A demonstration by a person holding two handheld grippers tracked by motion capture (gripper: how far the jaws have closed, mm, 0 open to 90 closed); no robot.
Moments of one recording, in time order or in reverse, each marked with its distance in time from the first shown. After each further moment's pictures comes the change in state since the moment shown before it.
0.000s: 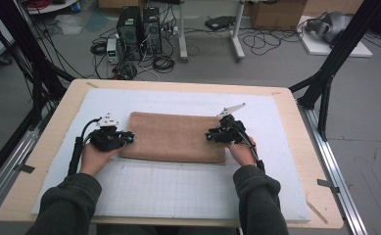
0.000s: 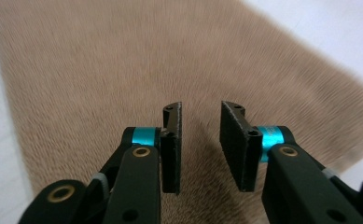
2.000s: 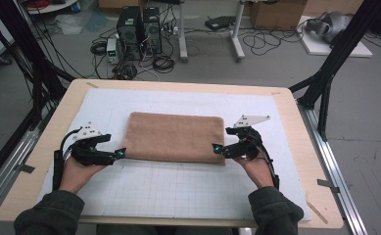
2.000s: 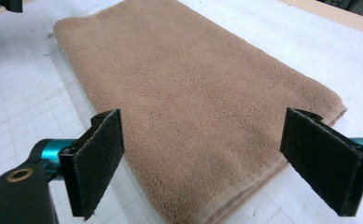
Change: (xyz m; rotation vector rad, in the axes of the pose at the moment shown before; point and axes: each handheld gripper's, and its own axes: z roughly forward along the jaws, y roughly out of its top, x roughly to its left) left arm -0.024 -0.012 -0.065 -0.110 0.008 -0.015; right arm 0.041 -0.025 -0.069 -0.206 -0.042 0.011
